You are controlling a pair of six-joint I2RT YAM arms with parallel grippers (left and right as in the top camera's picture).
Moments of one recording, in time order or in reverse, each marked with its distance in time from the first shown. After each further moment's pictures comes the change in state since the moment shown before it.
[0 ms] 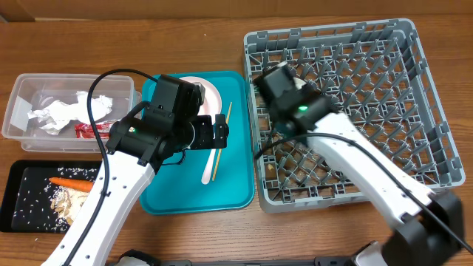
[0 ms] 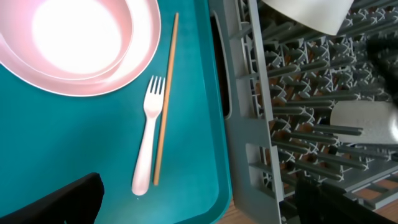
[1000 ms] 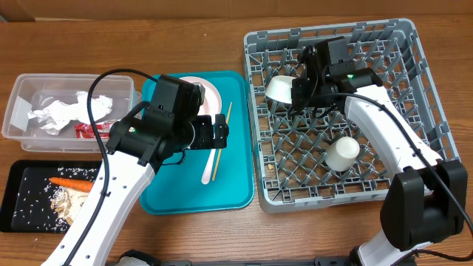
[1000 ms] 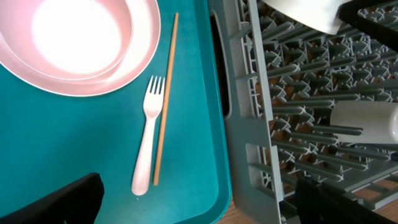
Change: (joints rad) left arm 0.000 0.000 0.000 0.000 0.000 0.000; right arm -0.339 0.146 -0.001 0.161 -0.712 0.080
